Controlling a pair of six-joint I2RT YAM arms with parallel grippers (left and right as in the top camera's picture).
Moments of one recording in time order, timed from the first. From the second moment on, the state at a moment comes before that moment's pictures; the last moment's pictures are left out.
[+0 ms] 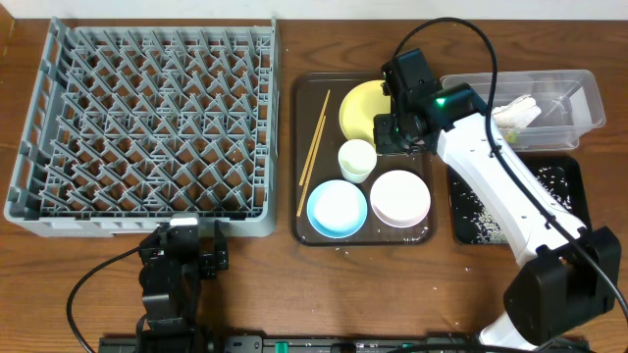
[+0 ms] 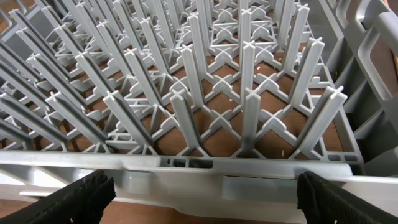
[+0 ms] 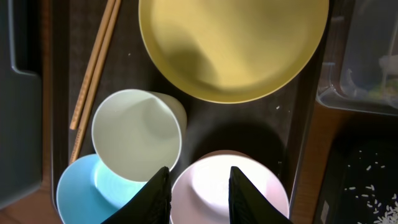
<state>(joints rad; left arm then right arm) 0.07 0.13 0.14 -0.49 -0.06 0.11 0.43 1.77 1.55 -1.00 0.00 0.35</state>
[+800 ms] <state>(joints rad) 0.07 0.13 0.14 -0.47 -0.06 0.11 0.43 1.80 1.55 -0.96 0.00 0.39</state>
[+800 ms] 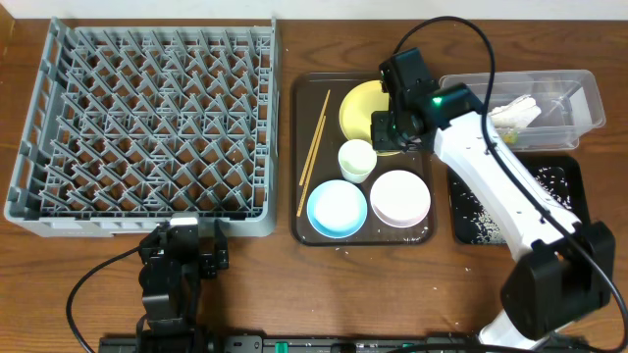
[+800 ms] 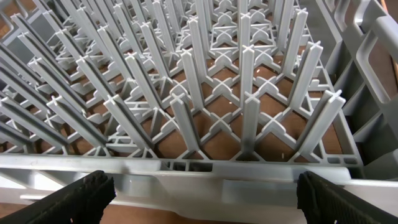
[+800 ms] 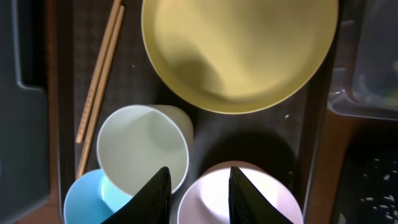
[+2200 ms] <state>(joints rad) 0.07 0.13 0.15 -0.24 -0.02 -0.12 0.31 1.77 1.55 -0.93 -0.20 0.39</state>
